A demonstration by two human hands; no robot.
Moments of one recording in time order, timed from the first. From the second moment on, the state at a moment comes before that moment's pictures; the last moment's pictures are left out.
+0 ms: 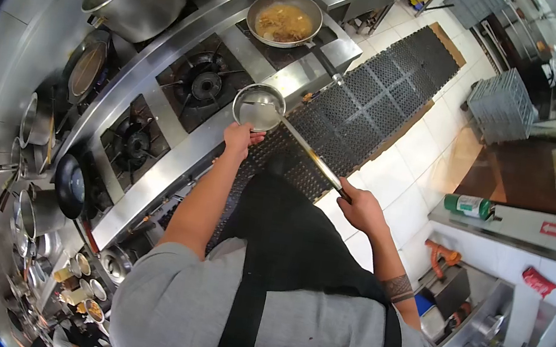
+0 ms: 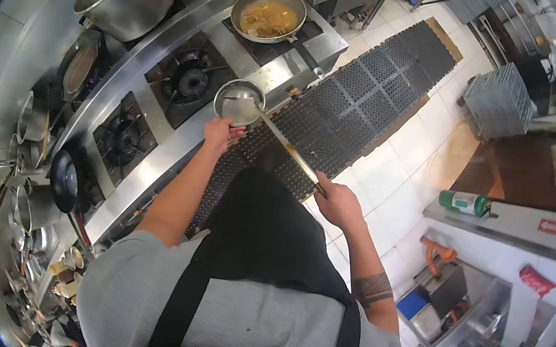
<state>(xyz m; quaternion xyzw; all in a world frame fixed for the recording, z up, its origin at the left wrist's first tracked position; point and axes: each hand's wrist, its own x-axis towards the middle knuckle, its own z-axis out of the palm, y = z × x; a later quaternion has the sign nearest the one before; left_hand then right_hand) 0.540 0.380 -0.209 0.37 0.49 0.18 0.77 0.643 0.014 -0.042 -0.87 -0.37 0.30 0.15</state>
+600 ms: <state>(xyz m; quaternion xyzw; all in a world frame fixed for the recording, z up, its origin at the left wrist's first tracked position) 0.656 0.329 -0.224 0.59 0.27 -0.04 0.76 0.897 0.178 0.020 -0.74 -0.53 0.41 0.02</state>
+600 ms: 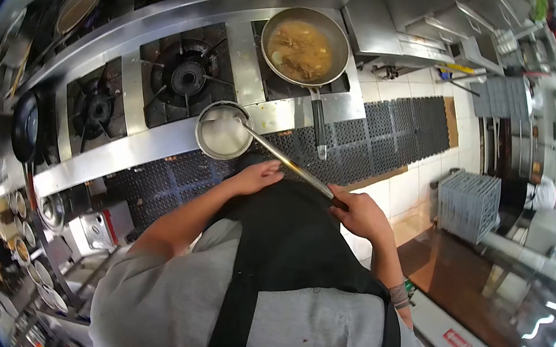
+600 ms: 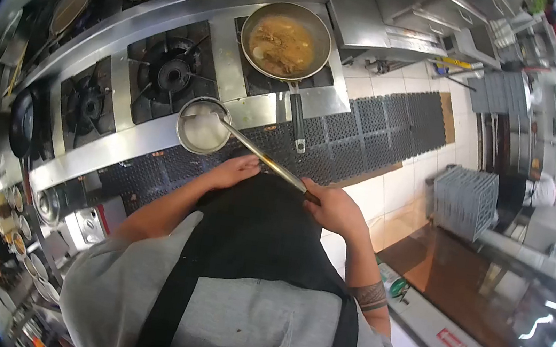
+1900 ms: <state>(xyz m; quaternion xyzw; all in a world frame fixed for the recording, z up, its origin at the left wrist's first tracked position) 0.848 0.308 -0.200 0.41 0.50 0.28 0.70 1.007 0.251 -0.006 -0.57 -0.73 0.38 -0.01</state>
